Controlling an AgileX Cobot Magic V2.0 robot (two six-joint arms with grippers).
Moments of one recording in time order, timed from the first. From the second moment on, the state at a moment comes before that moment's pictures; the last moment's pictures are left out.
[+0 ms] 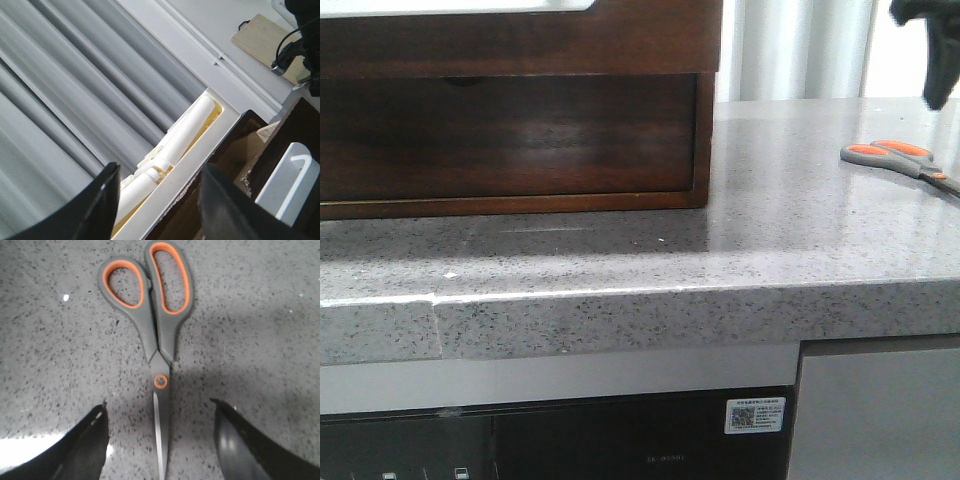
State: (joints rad) left arm -0.54 0.25 -0.36 0.68 -0.22 0.11; right arm 0.03 1.59 -1.34 -0.13 0.87 0.14
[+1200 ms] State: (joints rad) left arm -0.54 0.25 -0.36 0.68 -0.21 0.11; right arm 0.03 1.89 -1.53 -0.14 0.97 0.11
